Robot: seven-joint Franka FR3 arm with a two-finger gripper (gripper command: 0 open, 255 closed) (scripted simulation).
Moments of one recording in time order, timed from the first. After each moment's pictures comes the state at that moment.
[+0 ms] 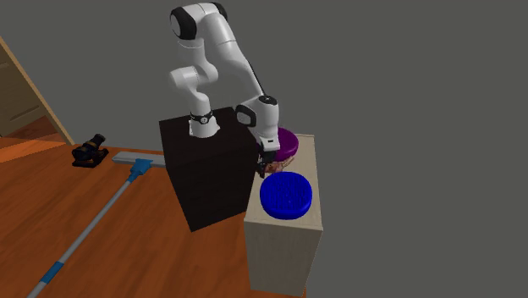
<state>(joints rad) 0.18 0.35 0.14 -2.29 -0.30 2.69 -0.02</state>
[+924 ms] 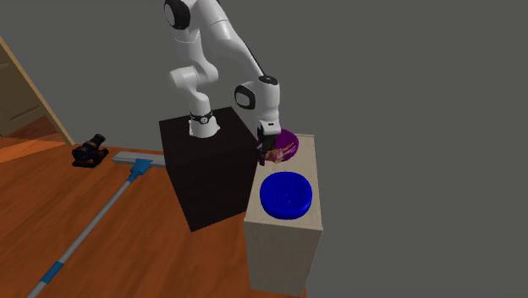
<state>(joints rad) 0.15 0.18 0.18 -2.30 -0.20 2.53 -0.10</state>
